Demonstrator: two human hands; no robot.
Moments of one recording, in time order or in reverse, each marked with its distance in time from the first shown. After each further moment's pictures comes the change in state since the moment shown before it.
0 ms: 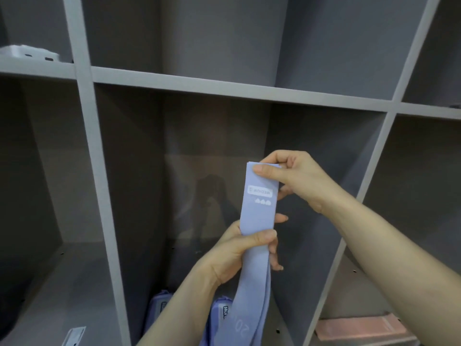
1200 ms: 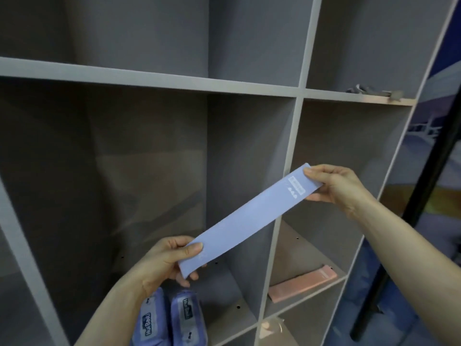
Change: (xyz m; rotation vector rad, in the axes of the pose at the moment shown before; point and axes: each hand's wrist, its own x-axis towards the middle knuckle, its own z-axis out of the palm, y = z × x) left_hand -0.020 -0.024 -0.035 0.244 0.143 -0.384; right_hand -0.094 0.074 -0.127 0.209 0.538 0.313
